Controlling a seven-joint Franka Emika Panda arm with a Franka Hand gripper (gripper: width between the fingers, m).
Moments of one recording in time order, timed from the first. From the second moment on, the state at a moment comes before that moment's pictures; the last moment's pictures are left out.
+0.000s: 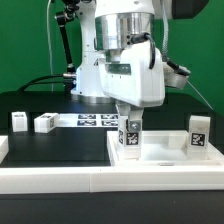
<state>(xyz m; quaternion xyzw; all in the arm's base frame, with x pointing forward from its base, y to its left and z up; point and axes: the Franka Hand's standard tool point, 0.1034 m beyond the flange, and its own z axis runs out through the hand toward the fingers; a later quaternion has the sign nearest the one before) 0.609 0.008 0.075 -0.76 0.65 -0.03 0.06</state>
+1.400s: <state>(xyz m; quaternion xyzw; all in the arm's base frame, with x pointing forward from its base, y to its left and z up) 0.610 0.006 0.074 -0.90 0.44 -0.03 0.05</state>
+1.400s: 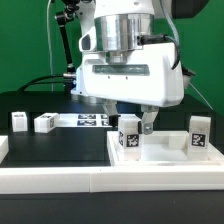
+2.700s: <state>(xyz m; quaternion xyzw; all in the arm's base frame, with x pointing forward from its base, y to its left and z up) 0.612 0.007 0.077 -1.00 -0.05 -0.04 0.00</state>
